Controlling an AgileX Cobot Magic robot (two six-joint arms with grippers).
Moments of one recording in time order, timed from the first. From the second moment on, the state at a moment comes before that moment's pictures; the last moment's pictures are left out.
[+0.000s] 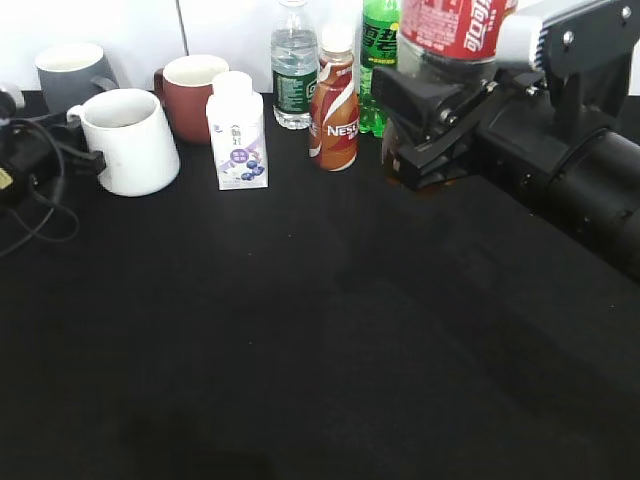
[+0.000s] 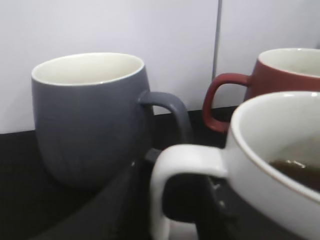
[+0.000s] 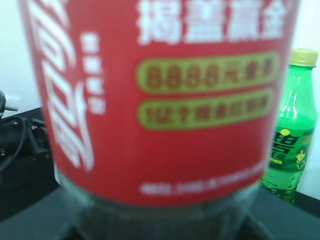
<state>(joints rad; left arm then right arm) 0.00 2.09 -0.83 0.28 -1.11 -0.13 0.62 1.49 -0.53 -0.03 -0.98 0.02</state>
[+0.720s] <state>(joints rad) -0.19 1.38 -0.38 0.27 -0.72 -0.16 0.25 1.78 -0.63 0.10 -1.09 -0.02</state>
